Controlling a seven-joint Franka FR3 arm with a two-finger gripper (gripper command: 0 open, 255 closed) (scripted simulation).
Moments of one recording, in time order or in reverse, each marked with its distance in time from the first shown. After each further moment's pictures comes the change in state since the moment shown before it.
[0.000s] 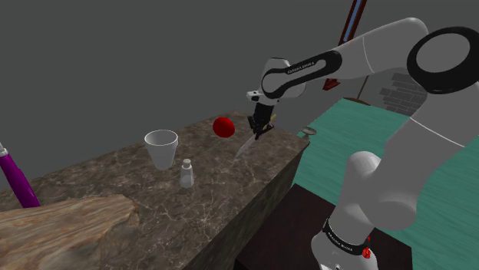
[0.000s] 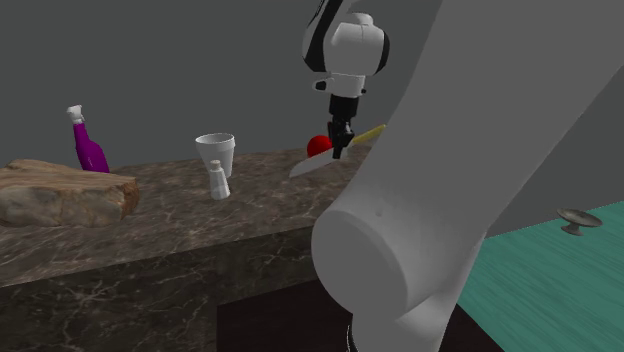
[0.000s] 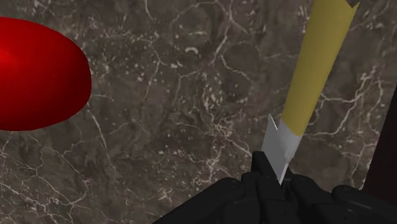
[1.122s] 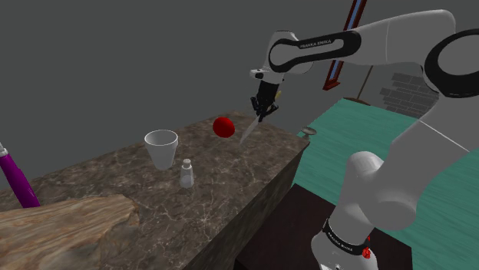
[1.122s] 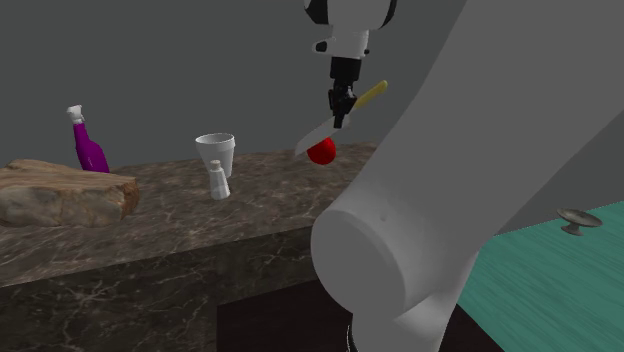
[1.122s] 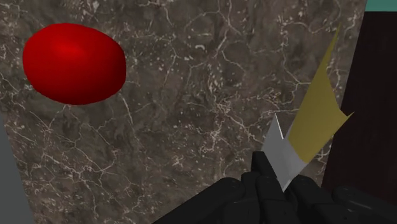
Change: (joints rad) arm -0.012 -0.093 0.056 0.160 -0.037 -0.241 0.055
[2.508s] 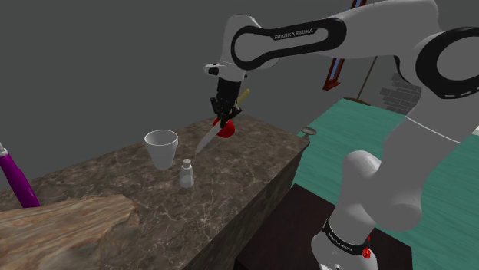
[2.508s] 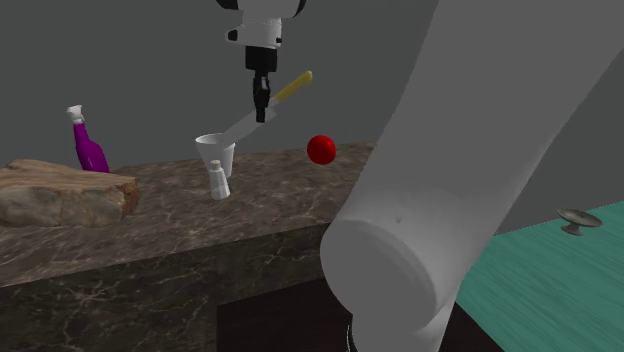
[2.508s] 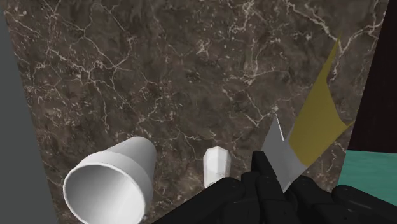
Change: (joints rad) arm 0.162 0.121 0.236 0.113 0.111 0.001 0.336
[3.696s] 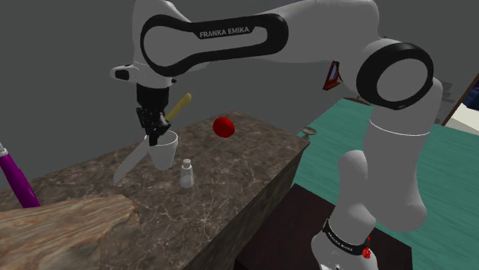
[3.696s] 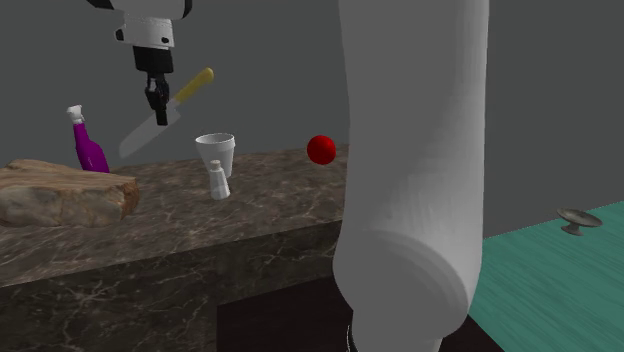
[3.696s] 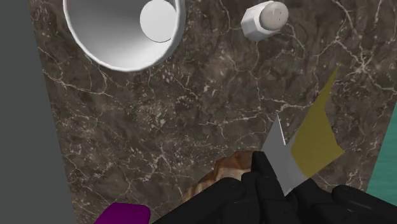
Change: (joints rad) arm 0.160 0.425 0.161 0.471 0.117 -0.043 0.288
